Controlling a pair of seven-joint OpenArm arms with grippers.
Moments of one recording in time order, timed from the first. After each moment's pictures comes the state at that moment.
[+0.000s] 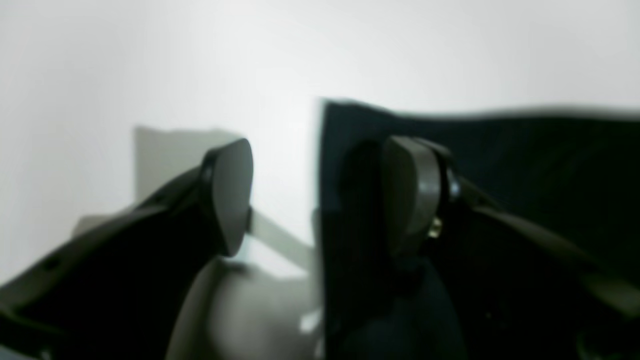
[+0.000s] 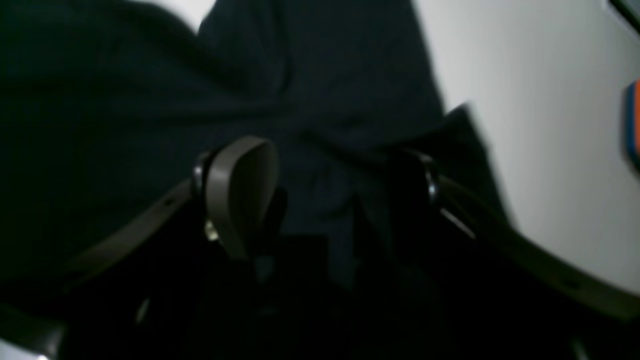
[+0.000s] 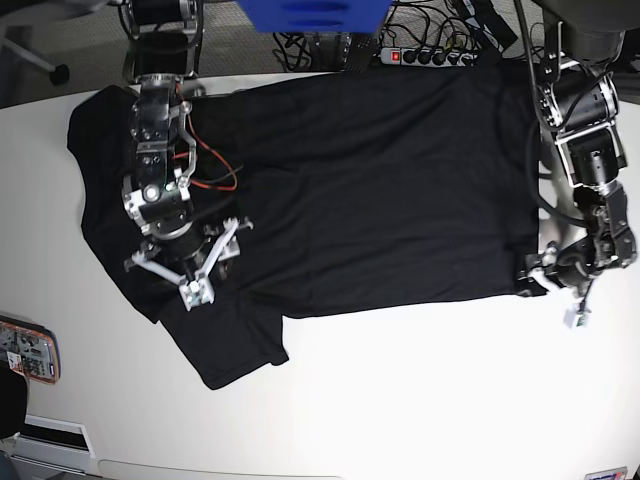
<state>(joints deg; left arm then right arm) -23.2 -25.1 -16.4 42.7 -21.2 -34.7 39.4 -2.8 4.2 2.0 102.3 -5.7 19.9 -50.8</state>
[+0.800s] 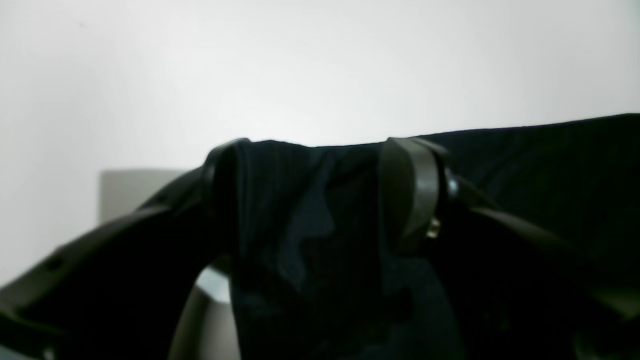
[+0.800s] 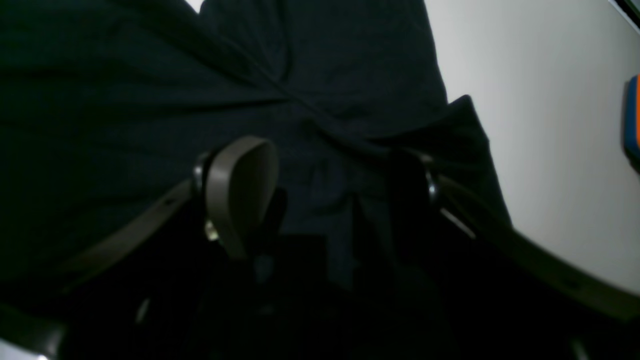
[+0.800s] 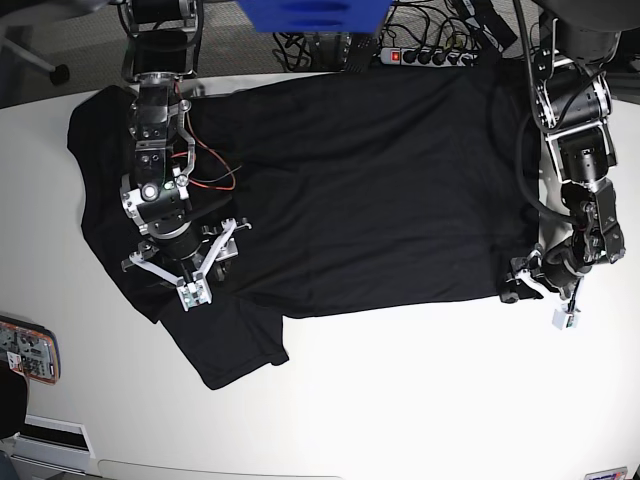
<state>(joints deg) -21.6 -22.2 -15.8 40.7 -23.8 -35.1 35.3 -2.4 4.3 2.1 103.2 -5.7 19.9 -50.3</state>
